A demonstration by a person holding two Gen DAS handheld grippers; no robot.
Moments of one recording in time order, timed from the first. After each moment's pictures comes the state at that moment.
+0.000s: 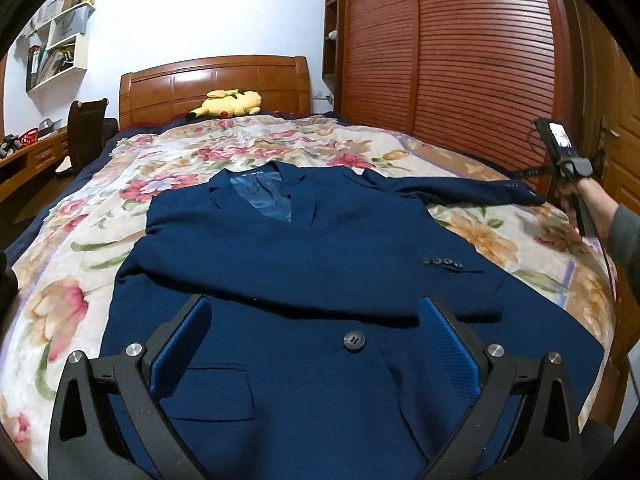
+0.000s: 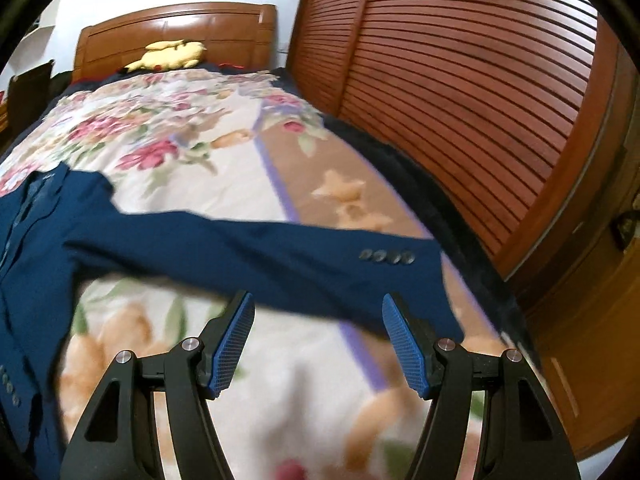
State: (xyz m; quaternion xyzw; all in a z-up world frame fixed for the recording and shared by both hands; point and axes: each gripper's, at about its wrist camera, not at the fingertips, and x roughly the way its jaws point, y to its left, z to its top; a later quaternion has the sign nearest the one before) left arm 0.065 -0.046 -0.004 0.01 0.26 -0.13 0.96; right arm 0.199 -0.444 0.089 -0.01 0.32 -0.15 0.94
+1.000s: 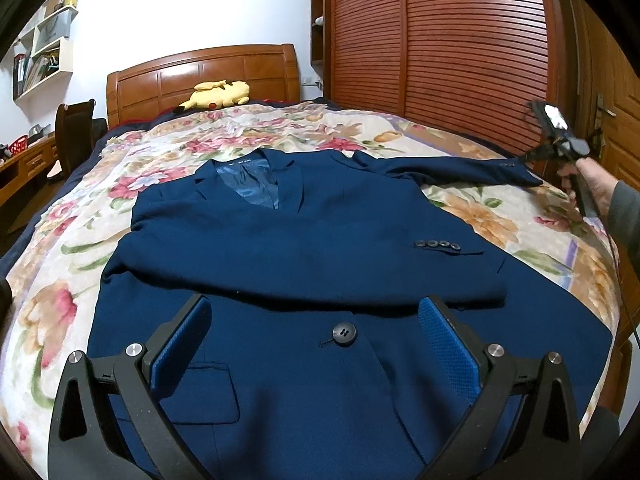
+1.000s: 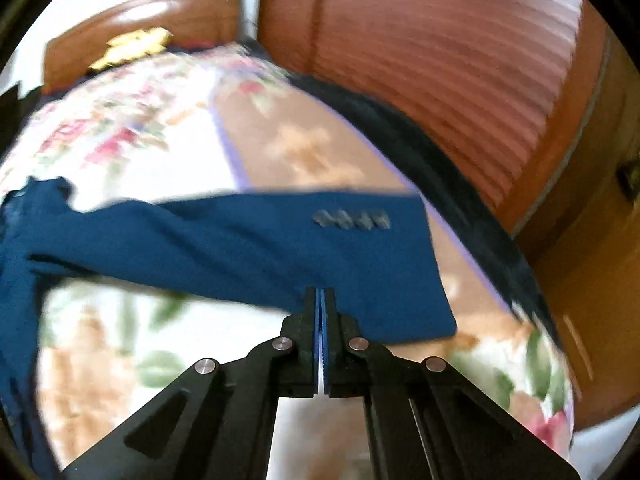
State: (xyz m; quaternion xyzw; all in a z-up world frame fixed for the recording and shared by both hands) left arm 0.072 -0.061 -0.013 0.03 0.28 -0.14 0.95; right arm 0.231 -0.483 0.059 0.05 0.35 -0.16 0.92
